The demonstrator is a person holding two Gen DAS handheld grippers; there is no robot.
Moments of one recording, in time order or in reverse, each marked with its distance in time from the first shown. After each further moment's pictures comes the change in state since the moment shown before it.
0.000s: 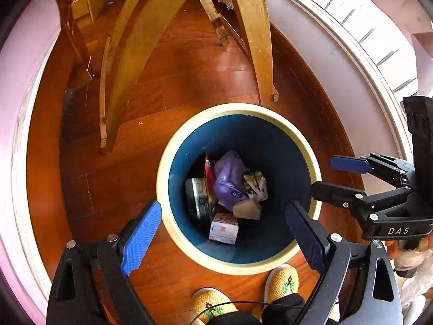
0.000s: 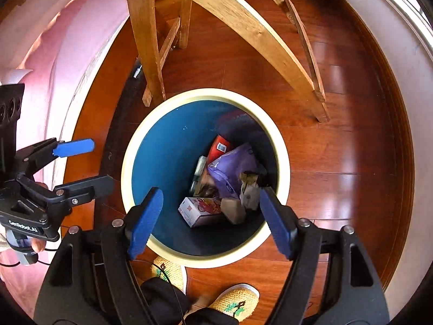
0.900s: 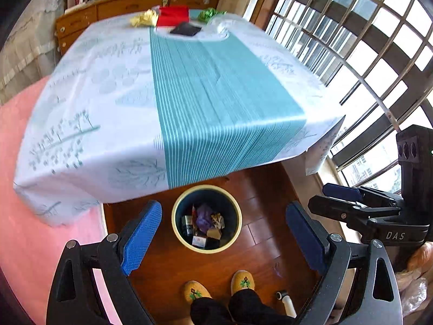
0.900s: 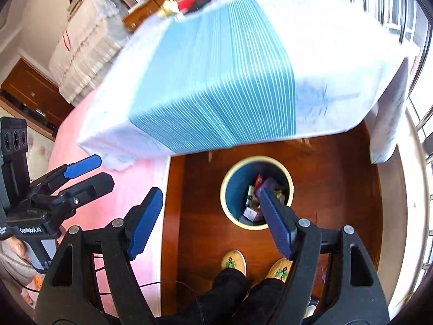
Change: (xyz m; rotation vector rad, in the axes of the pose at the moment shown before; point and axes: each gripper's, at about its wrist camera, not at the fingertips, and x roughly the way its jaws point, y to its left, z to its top) left arm -0.402 -0.085 0.039 0.025 -0.247 -0.025; right arm -0.351 0.127 0.028 0.133 -0.221 0.063
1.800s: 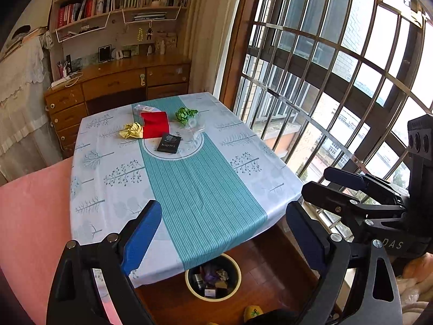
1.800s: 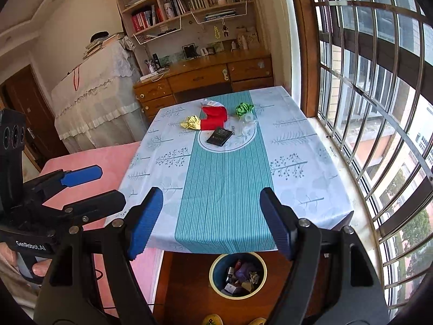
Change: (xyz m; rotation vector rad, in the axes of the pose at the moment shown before) left arm -0.184 -0.039 0.172 0.149 -0.225 -0.036; right arm -0.195 0.142 0.127 -0.149 -0.400 -0.155
